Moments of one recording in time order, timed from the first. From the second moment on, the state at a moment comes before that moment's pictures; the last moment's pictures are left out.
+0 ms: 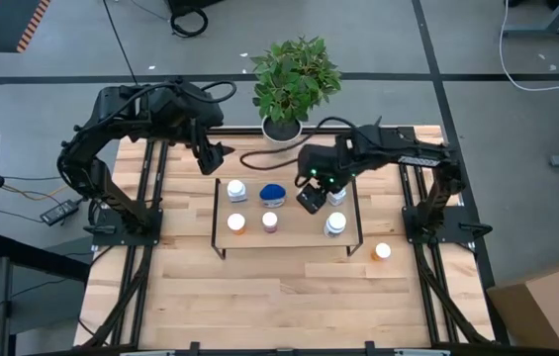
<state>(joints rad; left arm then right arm) 0.19 1.60 2.33 -1.53 -0.21 -0.14 0.04 1.79 2.15 -1.57 0.08 0.79</state>
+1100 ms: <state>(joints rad) 0.01 1.69 2.33 -1.43 -0.22 -0.46 0.23 1.43 2.15 -1.57 0.49 0.54</state>
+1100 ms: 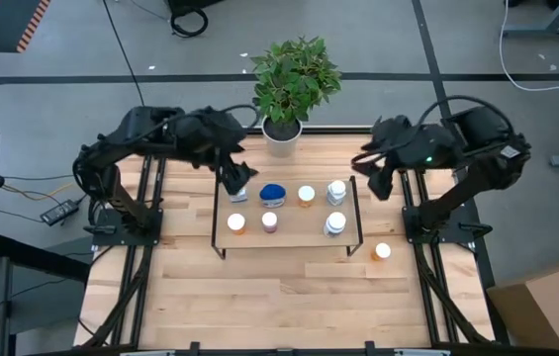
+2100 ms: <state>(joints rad) -0.06 1.67 2.33 -1.22 -0.24 -0.32 0.55 1.23 1.46 -1.57 0.34 1.48</state>
